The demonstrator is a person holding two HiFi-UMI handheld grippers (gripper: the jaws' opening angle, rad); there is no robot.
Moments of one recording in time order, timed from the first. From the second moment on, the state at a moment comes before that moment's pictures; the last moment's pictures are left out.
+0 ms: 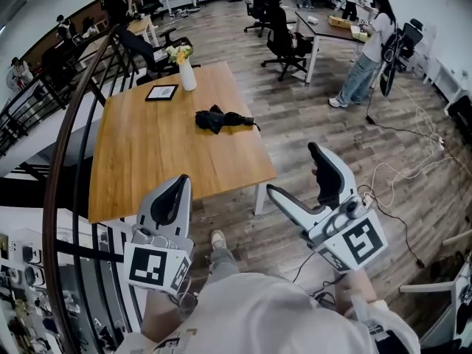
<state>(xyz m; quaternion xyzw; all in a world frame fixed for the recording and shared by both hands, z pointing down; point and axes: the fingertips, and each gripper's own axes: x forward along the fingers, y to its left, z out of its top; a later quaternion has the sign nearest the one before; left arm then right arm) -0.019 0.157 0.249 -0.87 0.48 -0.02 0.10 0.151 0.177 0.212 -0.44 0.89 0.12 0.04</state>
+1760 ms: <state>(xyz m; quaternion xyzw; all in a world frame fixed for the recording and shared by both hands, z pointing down) -0.128 -0.363 0.444 -0.87 0.47 -0.12 -0.07 -0.001 -0.401 0.548 -0.27 0.89 -0.17 -0.32</state>
